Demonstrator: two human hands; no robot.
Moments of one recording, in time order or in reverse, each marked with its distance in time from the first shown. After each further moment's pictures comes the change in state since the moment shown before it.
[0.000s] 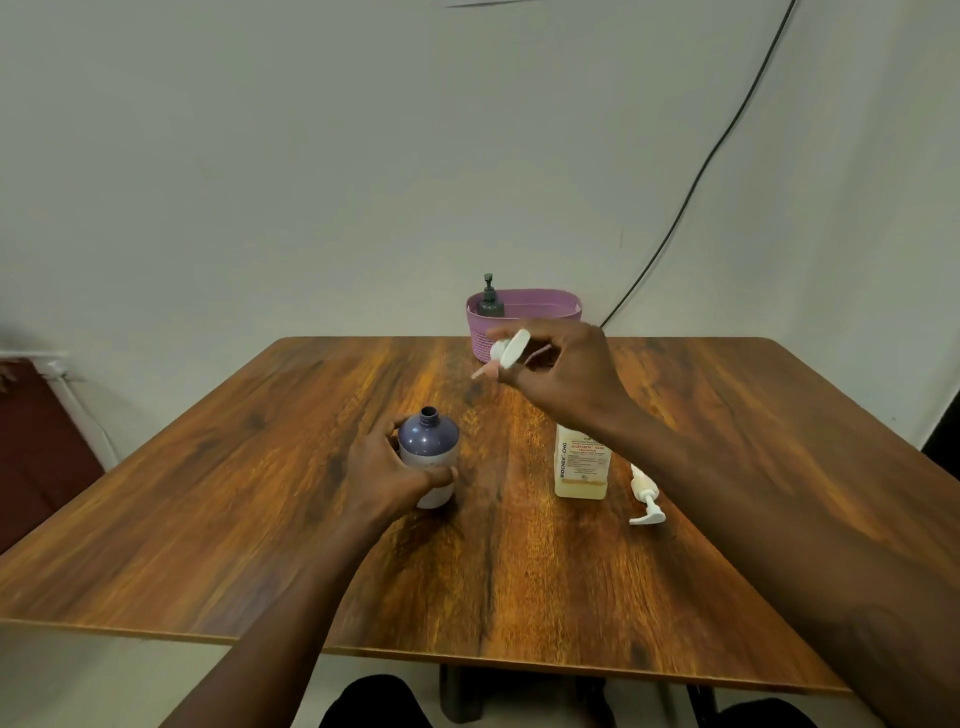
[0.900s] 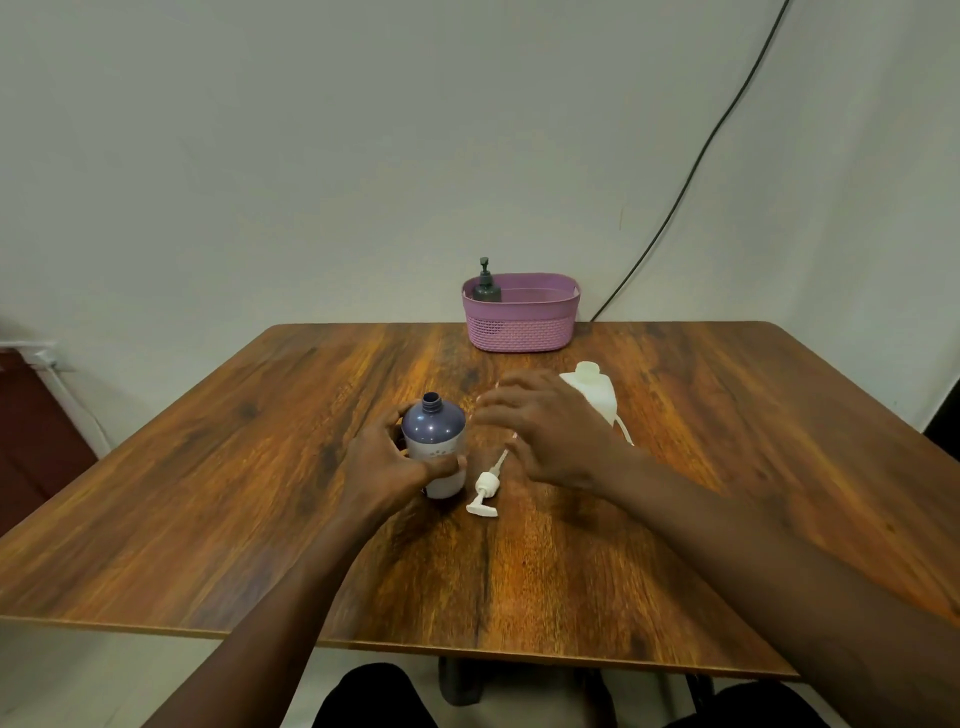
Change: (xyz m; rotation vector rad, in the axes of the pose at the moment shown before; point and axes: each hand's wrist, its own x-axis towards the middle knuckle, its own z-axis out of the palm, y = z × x) left_hand 0.001 -0.004 0.011 -0.055 -0.015 0.080; right_hand -0.046 0.051 0.024 -0.716 -0.404 -0.338
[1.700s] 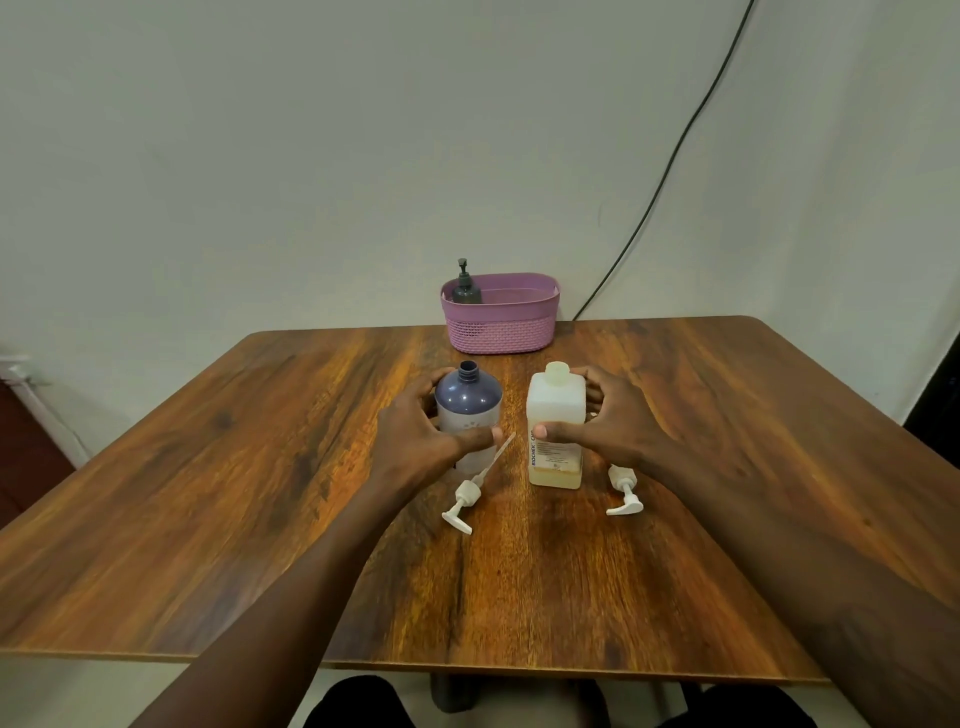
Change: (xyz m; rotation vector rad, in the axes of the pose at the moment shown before) left_hand 0.023 0.053 0.047 -0.059 -0.026 0.188; right_hand -0.058 0.079 0.007 0.746 0.083 0.740
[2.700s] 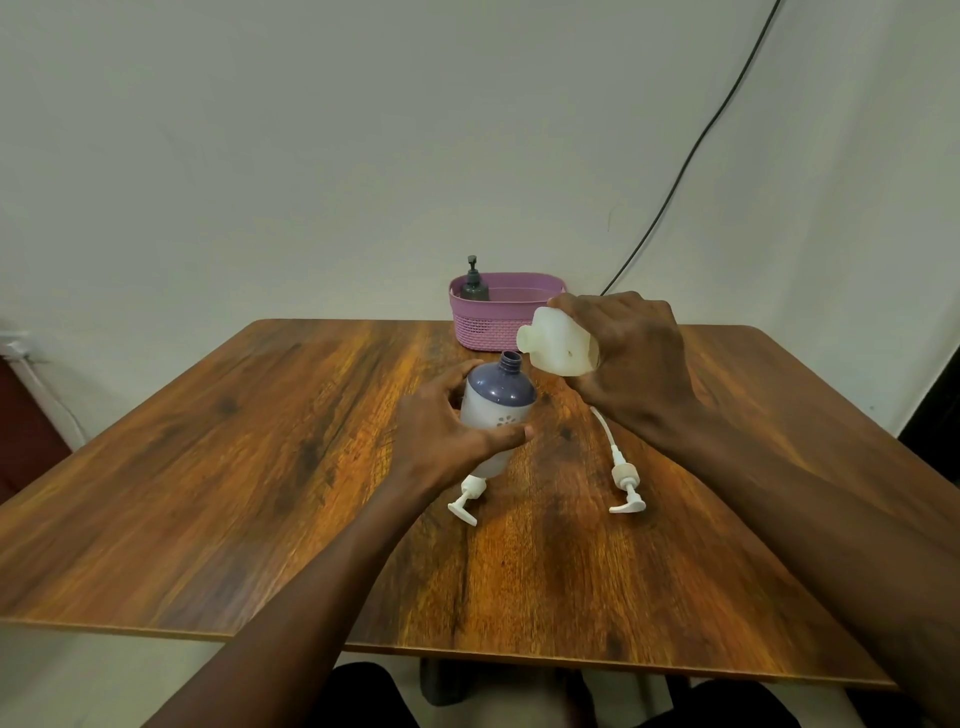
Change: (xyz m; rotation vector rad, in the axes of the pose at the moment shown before) left_hand -0.014 0.026 0.001 0.049 0.077 0.164; right_hand 0.007 -0.076 -0.030 -0.741 0.406 -0.578
